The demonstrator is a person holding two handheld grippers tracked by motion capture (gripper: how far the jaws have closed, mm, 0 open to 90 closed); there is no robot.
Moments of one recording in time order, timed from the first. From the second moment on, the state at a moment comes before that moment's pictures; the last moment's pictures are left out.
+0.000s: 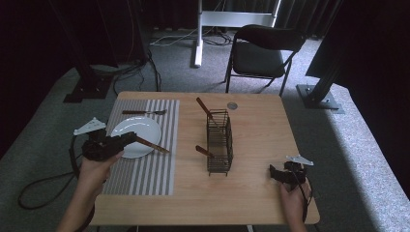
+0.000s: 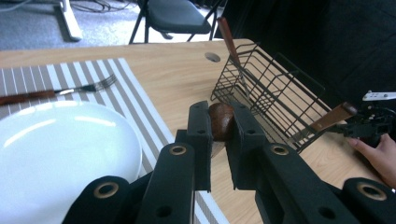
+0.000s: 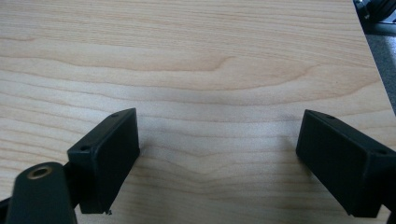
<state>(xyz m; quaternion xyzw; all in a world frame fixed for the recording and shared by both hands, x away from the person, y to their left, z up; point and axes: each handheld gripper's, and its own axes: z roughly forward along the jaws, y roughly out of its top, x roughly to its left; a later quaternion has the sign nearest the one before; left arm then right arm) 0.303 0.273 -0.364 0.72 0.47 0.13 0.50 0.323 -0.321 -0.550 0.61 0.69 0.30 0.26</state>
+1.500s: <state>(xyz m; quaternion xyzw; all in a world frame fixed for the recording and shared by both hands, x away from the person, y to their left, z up) 0.291 0.323 -0.452 0.65 0.59 0.10 0.47 0.323 -0.321 -0.550 0.61 0.69 0.30 0.26</state>
